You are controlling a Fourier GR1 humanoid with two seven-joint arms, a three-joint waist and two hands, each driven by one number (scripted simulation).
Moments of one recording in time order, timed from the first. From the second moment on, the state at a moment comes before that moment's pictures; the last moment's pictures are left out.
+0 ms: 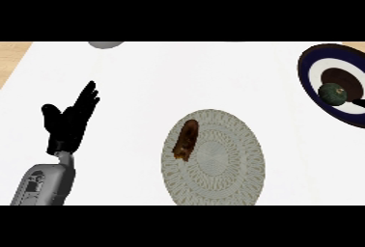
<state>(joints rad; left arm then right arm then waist) -0.23 0.20 0.03 -1.37 0.03 0.03 0.15 -0.79 -0.73 -0.58 -0.29 0.64 0.10 -0.50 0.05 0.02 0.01</state>
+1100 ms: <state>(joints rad) -0.20 0.21 0.05 -1.39 0.04 0.01 0.16 -0.84 -0.87 -0.85 -0.14 0.30 0.57 -0.51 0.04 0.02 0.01</state>
